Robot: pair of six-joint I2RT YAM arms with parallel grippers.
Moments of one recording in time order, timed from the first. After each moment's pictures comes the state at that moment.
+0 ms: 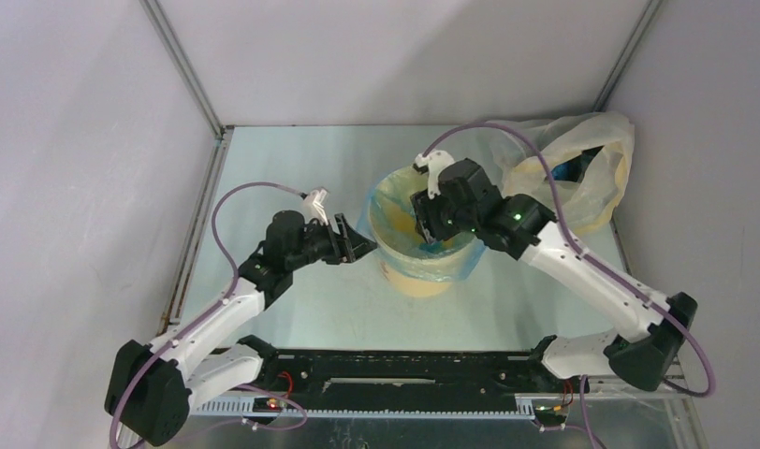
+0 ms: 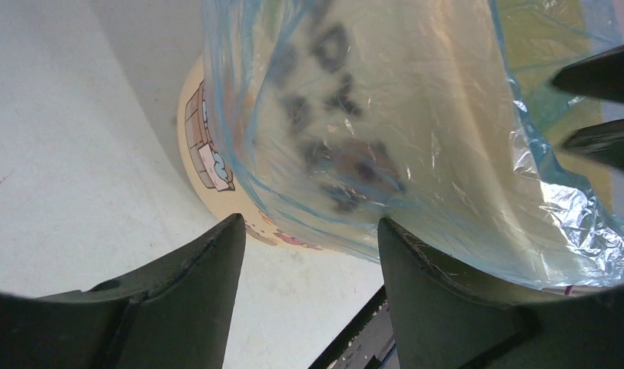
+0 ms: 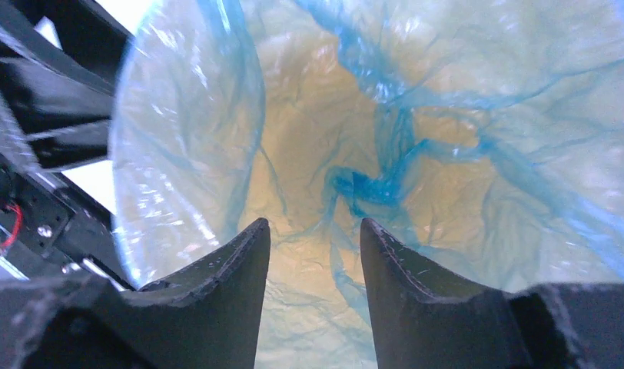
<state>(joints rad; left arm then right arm) -0.48 0.97 0.57 0.02 0.37 -0.65 0.82 1.34 1.34 -0.75 0.06 0.20</state>
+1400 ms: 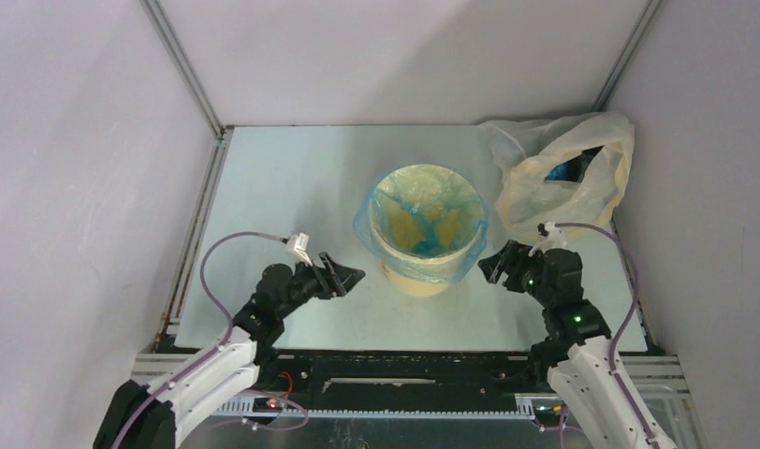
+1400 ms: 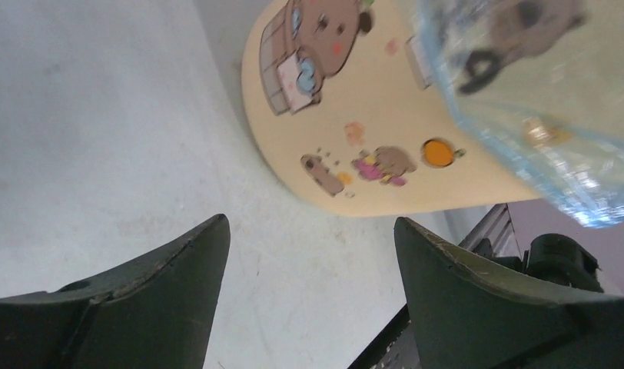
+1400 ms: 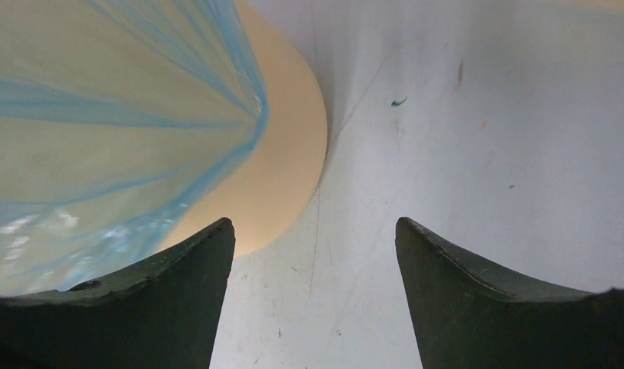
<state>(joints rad) -0.51 0.66 0.14 0.26 0.21 -0.77 0.21 0.50 0.39 -0.38 -0.16 0.54</state>
